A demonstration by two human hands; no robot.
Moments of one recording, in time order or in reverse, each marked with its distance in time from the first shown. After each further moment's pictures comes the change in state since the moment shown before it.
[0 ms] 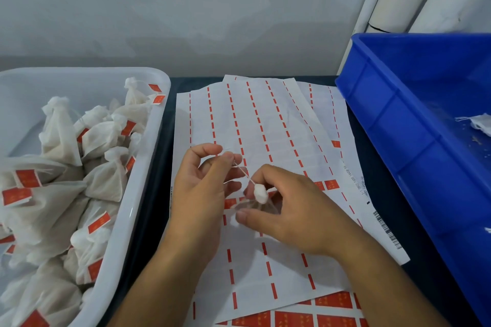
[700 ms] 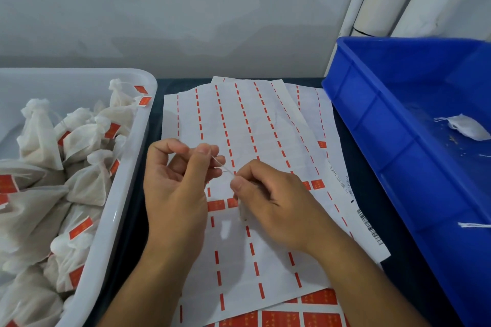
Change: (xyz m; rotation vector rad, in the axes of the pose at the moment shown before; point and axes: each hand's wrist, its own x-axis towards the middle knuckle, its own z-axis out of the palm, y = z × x) left_hand -0.004 0.005 -0.001 -0.087 0.032 0.307; right_hand 0.001 -0.008 0.004 0.103 0.104 -0.038
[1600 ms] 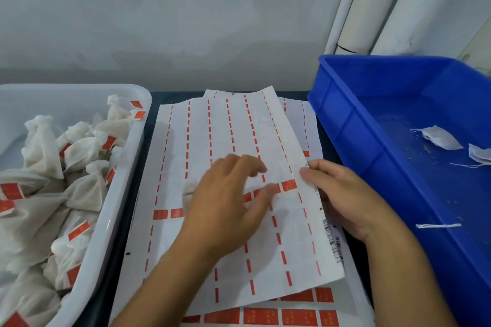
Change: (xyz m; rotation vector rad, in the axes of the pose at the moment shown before) left_hand -0.012 -0.016 0.036 1.089 -0.516 0.369; right_hand -0.021 0.055 -0.096 0.515 0.078 0.485
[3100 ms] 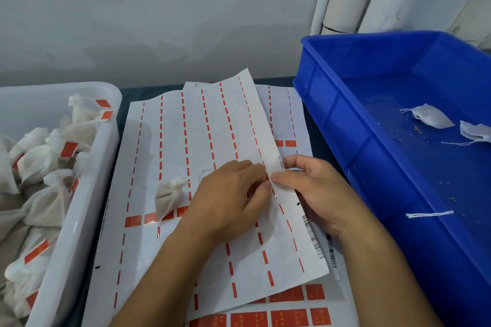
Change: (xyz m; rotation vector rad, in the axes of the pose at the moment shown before) left_hand 0.024 -0.014 0.038 0.024 -0.217 0.172; right_hand 0.008 0.013 0.016 0.082 0.062 -0.065
